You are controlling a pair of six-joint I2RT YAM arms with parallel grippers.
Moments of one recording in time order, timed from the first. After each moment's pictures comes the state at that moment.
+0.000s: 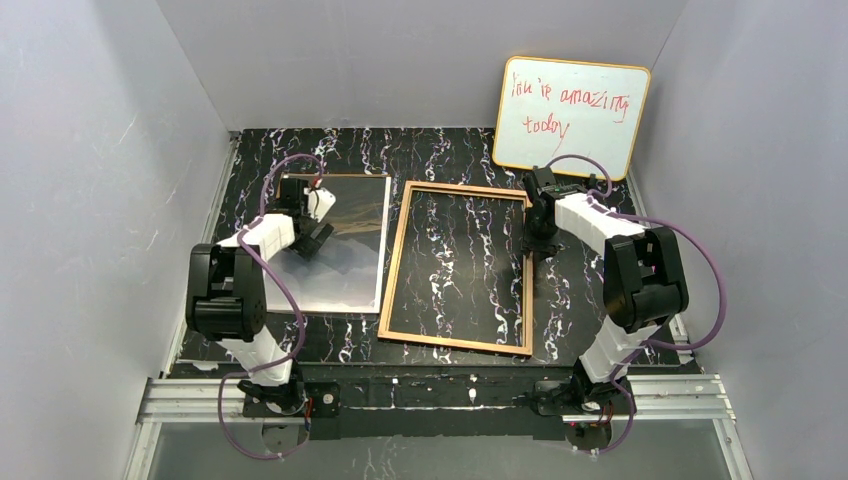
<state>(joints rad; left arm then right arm) -0.05 1.68 0.98 -0.34 -0.27 0.63 0.28 1.73 1.16 -0.73 0.14 0.42</state>
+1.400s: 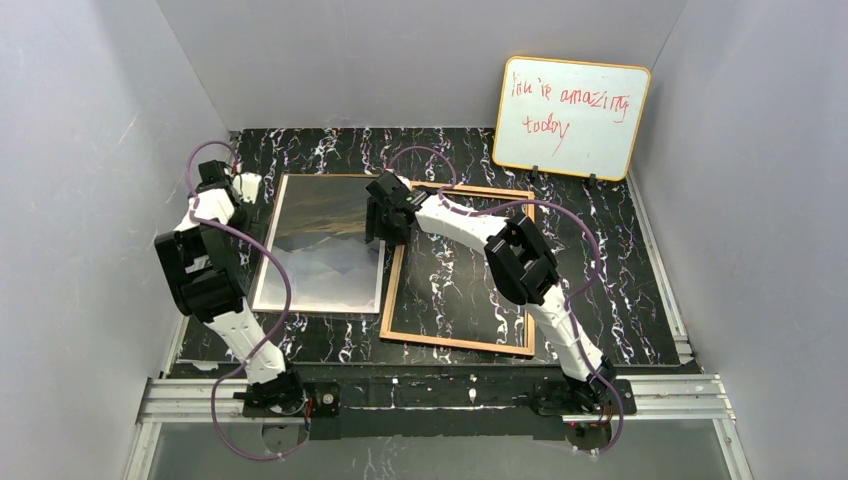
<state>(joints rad) 0.36 1.86 1.33 -0.58 -0.06 0.58 0.87 2.37 2.00 -0.60 0.02 0.81</state>
